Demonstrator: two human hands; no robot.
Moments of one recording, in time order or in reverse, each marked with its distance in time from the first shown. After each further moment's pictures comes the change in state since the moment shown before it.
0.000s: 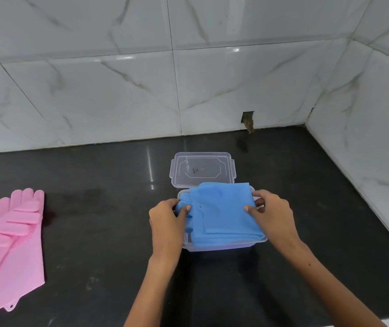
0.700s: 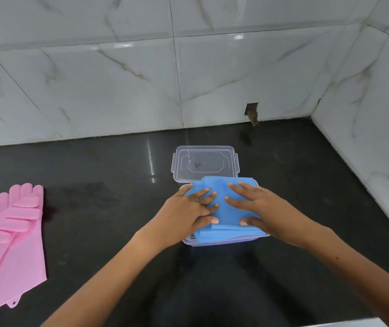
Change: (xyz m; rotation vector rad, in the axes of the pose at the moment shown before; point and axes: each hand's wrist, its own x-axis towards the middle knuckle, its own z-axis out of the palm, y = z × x) left_hand 0.032 0.007 -0.013 0.798 -0.694 0.885; right_hand 0.013 -0.012 -0.018 -0.618 -0.531 -0.680
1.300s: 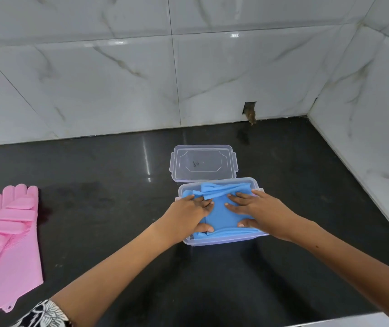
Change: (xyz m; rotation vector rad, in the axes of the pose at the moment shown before) left_hand 0.017 -0.005 0.020 0.016 -0.211 -0.047; right_hand 0.017 0.016 0.025 -0.130 -0.112 -0.012
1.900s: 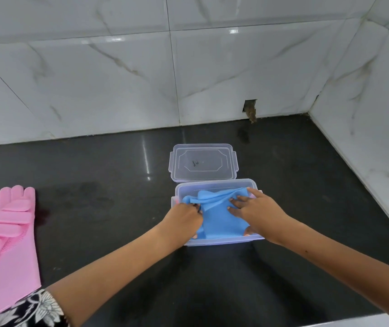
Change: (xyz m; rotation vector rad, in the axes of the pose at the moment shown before) left_hand 0.008 -0.004 0.018 0.291 -0.080 -0.008; right_hand 0.021 -0.003 0.013 -0.272 -0.101 0.007
